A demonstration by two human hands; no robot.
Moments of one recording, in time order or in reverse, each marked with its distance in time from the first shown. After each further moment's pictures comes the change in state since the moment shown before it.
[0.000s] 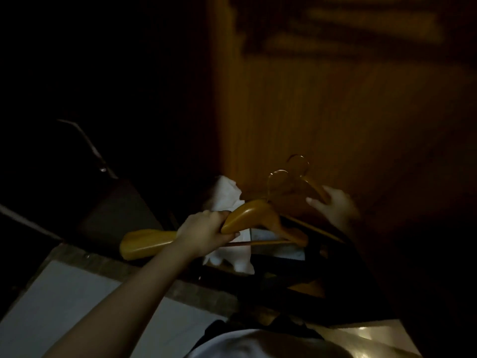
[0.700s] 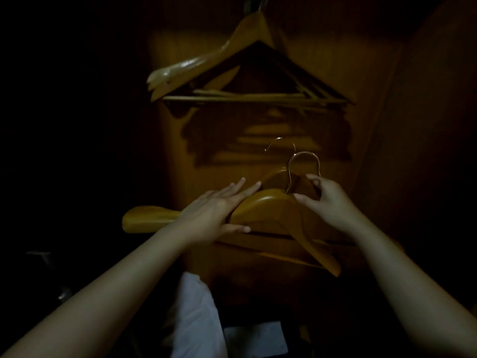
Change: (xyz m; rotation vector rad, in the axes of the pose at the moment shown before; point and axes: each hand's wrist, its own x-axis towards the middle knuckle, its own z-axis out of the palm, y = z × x) left_hand 0.041 0.096 -0.184 0.244 0.204 0.598; right_hand -0.073 -0.122 -0.157 0.162 0.326 -0.438
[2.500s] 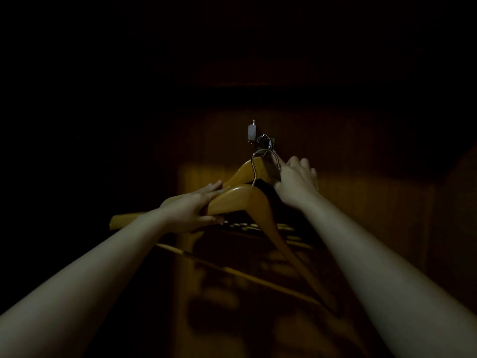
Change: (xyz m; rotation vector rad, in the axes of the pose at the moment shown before) left_hand 0.123 -0.038 -0.185 -0.012 0.290 -0.322; right_hand 0.245 -0.126 -0.103 -0.681 0.343 -0.318
